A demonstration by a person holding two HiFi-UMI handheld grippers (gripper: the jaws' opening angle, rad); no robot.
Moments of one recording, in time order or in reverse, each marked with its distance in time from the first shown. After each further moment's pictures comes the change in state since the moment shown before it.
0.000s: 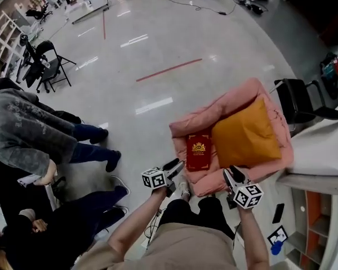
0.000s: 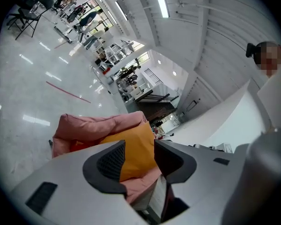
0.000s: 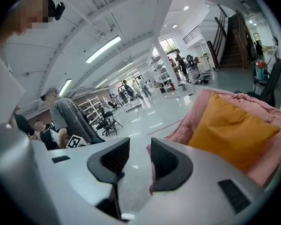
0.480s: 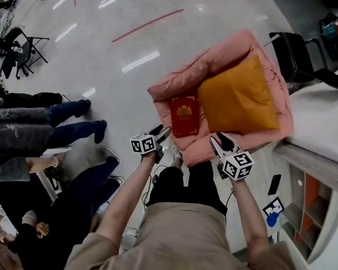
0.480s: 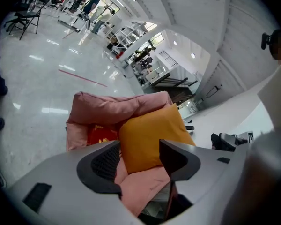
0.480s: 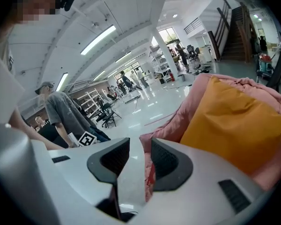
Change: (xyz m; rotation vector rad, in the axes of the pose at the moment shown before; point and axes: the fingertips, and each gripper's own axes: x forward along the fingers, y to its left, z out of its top) left arm 0.088 0.124 -0.047 -0.034 0.198 0.209; right arm 0.062 -0.074 -0.027 -0.008 0.111 0.004
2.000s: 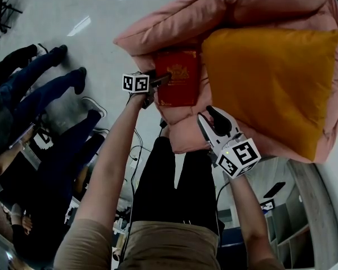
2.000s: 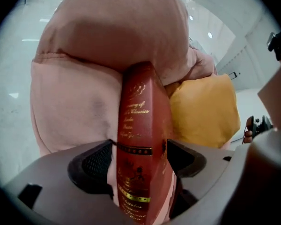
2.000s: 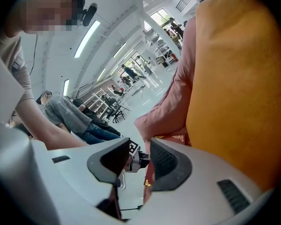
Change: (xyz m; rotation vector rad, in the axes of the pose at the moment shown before) left arm 0.240 0.233 -0.098 -0.064 0.340 0.011; right arm 0.158 -0.104 -0.092 0.150 0.134 0.188
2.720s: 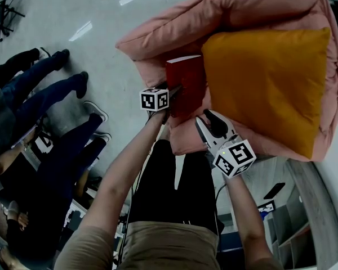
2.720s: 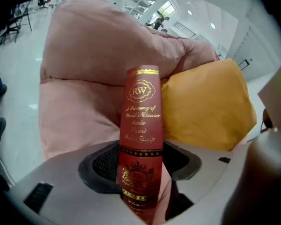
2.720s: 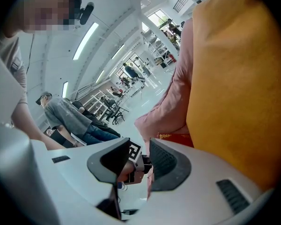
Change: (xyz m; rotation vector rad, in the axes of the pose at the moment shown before) left arm 0.001 -0.072 -0.008 0.023 -0.068 0.249; right arm -0.004 0.004 -0.006 0.025 -0.015 -0.008
